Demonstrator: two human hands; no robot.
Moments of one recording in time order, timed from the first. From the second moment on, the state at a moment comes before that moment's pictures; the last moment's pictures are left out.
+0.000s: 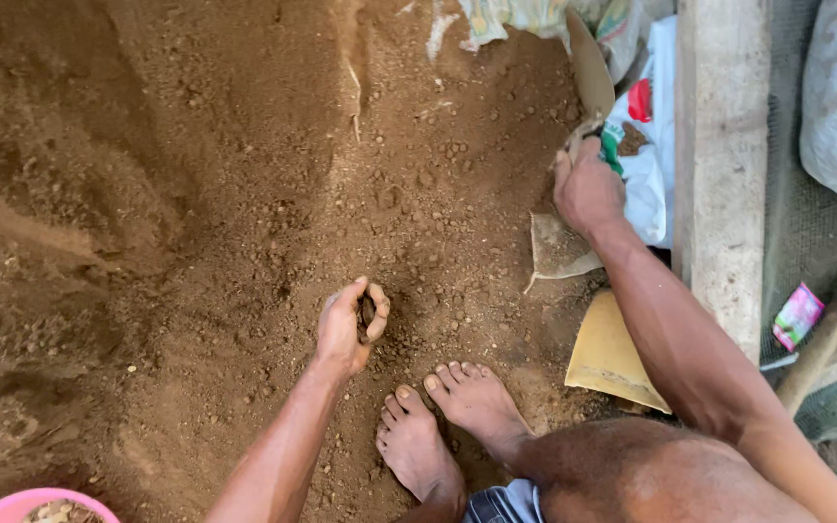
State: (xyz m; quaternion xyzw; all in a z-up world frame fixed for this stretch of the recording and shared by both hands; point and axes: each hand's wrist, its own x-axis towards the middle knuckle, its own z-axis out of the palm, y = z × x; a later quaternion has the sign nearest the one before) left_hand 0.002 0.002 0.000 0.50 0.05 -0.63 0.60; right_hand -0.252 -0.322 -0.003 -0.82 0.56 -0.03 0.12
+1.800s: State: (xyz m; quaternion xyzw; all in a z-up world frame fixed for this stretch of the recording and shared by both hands) left_hand -0.007 0.013 -0.004 0.49 0.04 -0.61 0.61; right_hand -0.172 -0.157 -0.019 -0.52 0.46 -0.10 0.72
